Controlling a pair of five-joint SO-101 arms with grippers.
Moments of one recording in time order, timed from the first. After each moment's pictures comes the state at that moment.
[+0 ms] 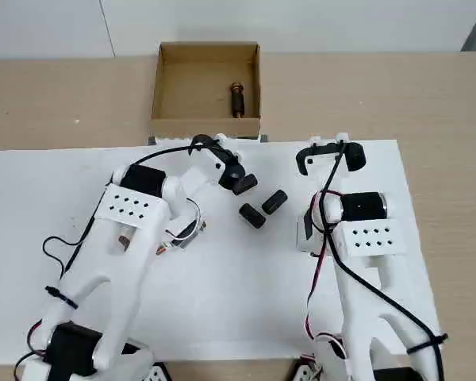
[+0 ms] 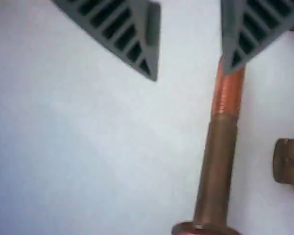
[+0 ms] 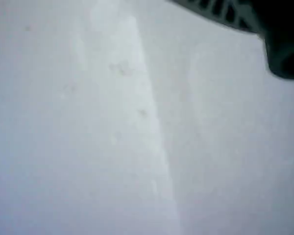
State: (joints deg) left arm 13.0 -12.7 24.7 86.8 -23.4; right arm -8.2 -29.5 36.8 82.0 -10.2
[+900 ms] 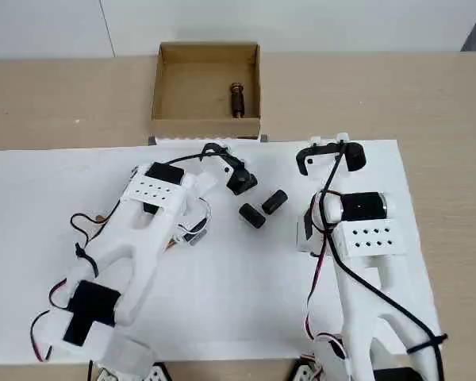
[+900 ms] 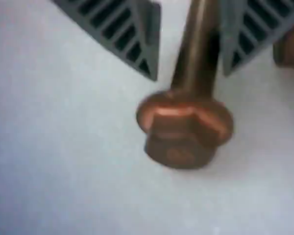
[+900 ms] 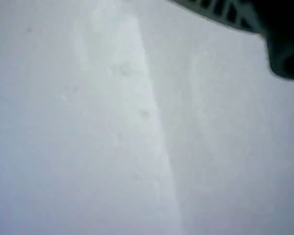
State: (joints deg) left arm 13.3 3.8 24.7 73.8 -23.7; right arm -8.2 -29.5 36.8 82.0 -10.3
